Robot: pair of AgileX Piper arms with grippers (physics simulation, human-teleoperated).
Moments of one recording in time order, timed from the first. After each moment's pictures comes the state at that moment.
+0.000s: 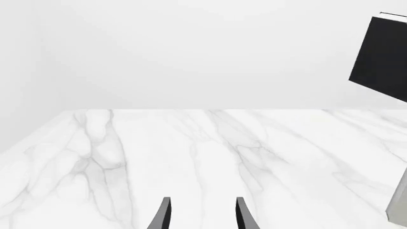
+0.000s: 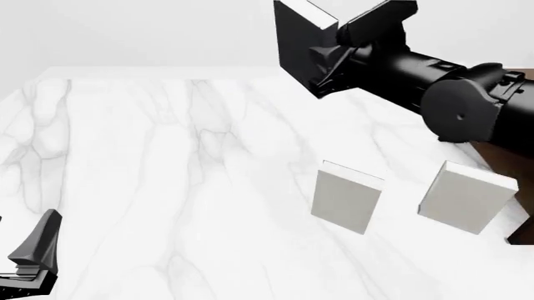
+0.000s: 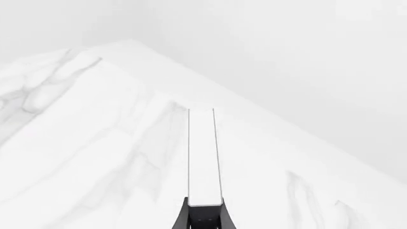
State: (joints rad) left arm 0.00 0.00 0.00 0.00 0.00; right arm 0.50 1.38 -1.08 -0.07 -0.26
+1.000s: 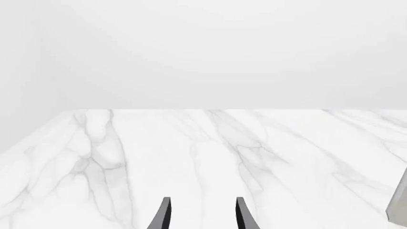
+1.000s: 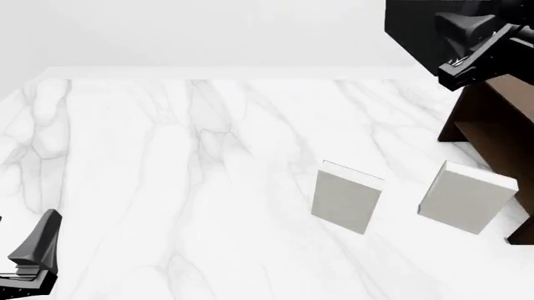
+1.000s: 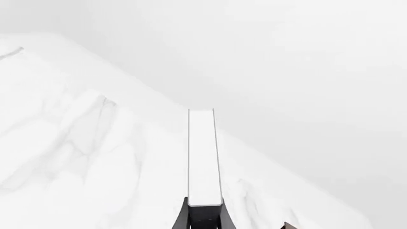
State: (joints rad) left arm 0.00 0.00 0.00 0.00 0.00; right arm 0.28 0.93 -0.96 0.14 -0.46
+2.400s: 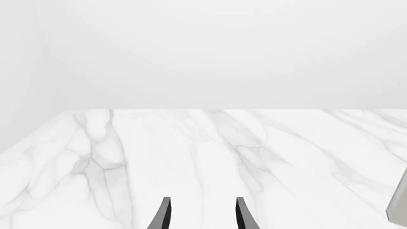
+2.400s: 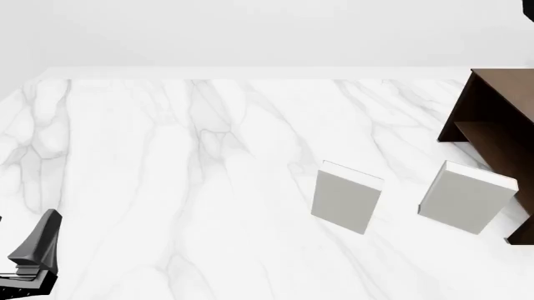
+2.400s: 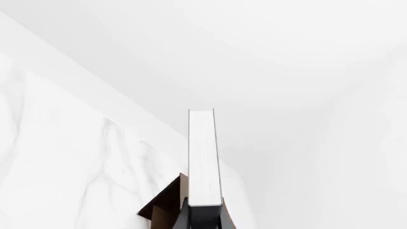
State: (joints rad) left arm 0.00 0.00 0.00 0.00 0.00; right arm -0.07 0.73 -0.92 0.21 -0.77
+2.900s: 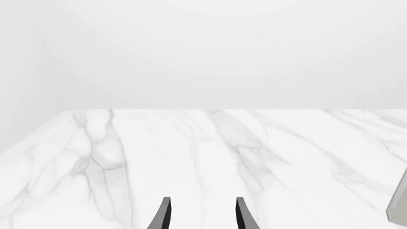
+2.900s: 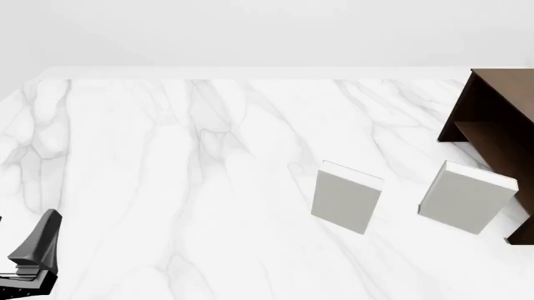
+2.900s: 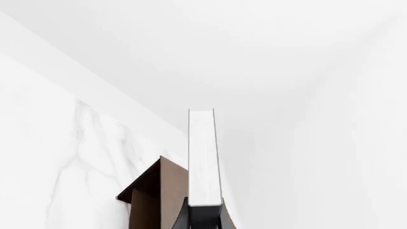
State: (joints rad) left arm 0.00 0.00 0.00 0.00 0.00; right arm -0.18 0.73 -0.89 0.19 -0.81
